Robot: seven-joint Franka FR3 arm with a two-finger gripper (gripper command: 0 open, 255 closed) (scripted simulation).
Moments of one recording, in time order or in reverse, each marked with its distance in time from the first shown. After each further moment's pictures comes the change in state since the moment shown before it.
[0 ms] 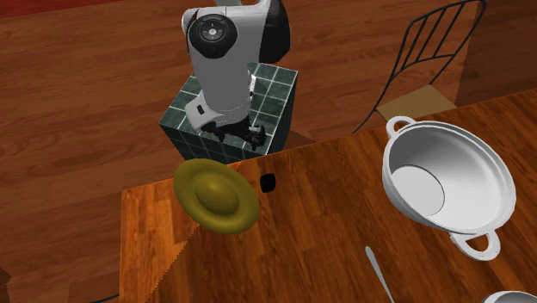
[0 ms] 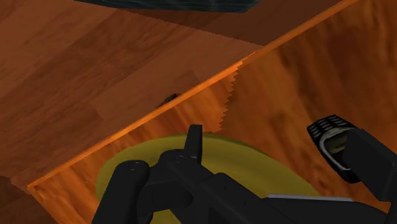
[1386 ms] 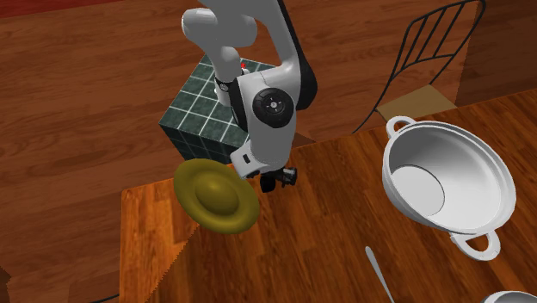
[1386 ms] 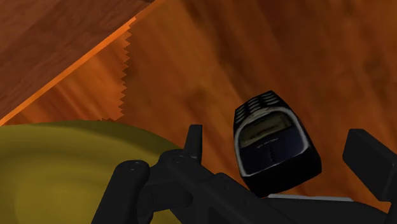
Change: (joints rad) arm 0.026 0.379 0.135 0.141 -0.173 0.248 0.290
